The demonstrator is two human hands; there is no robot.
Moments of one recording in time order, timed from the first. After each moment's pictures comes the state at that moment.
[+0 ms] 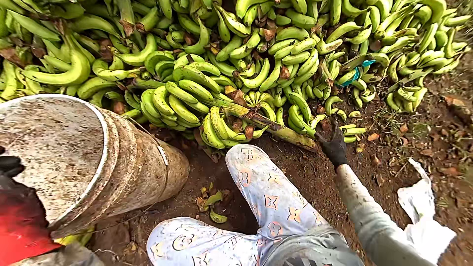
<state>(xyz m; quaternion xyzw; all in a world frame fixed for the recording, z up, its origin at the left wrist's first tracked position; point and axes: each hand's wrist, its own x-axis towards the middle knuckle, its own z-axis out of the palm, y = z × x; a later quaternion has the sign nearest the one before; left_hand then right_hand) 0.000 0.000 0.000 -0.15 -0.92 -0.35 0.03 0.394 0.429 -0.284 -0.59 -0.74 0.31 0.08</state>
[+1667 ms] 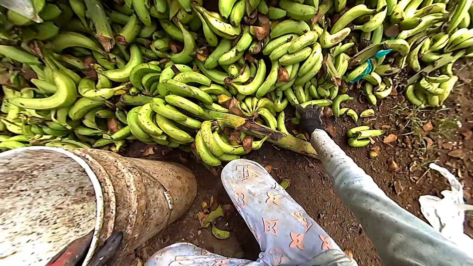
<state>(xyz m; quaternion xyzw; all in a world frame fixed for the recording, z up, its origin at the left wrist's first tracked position) 0.051 -0.037 -0.044 -0.24 -0.96 -0.08 -0.13 0.236 0.524 -0.354 -0.46 -0.86 0.14 -0.14</state>
